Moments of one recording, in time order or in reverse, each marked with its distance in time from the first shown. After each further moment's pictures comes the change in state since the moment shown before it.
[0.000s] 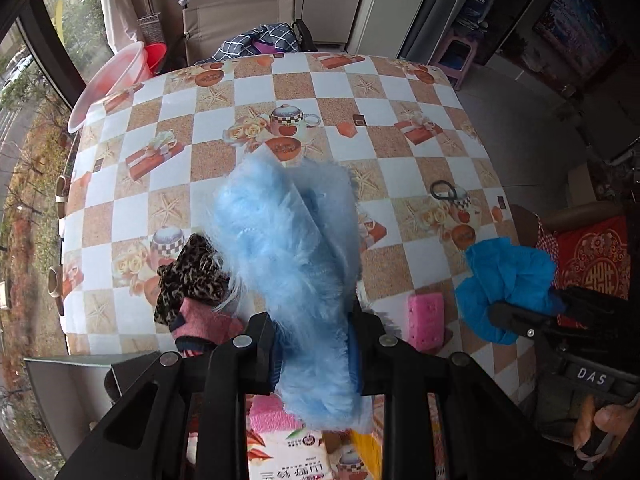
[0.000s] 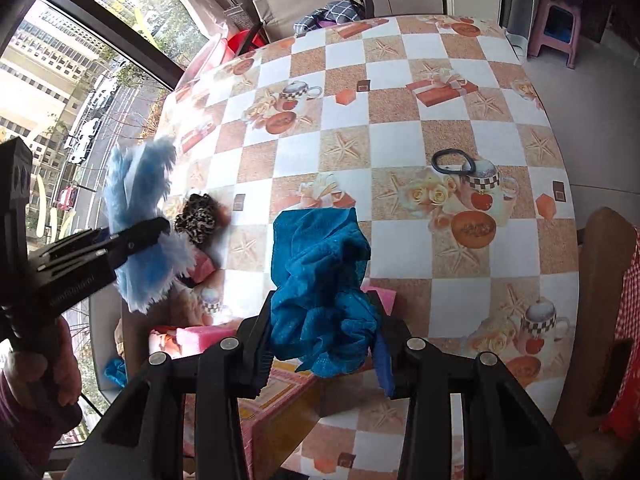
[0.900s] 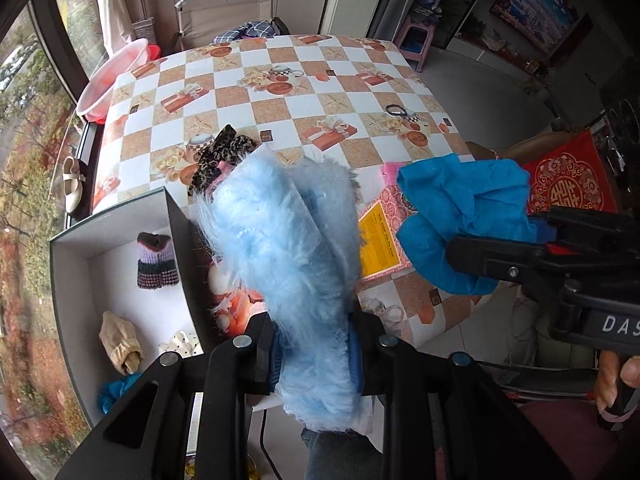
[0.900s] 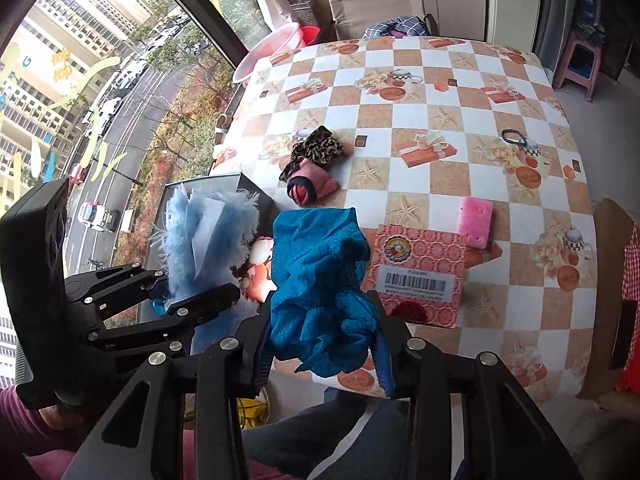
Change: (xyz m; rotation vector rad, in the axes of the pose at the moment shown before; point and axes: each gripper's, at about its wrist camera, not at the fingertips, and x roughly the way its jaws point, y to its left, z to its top) left arm -0.103 0.032 -0.180 0.072 -0.021 -0.062; right arm -0.053 0.161 -0.136 -0.133 -0.033 0.016
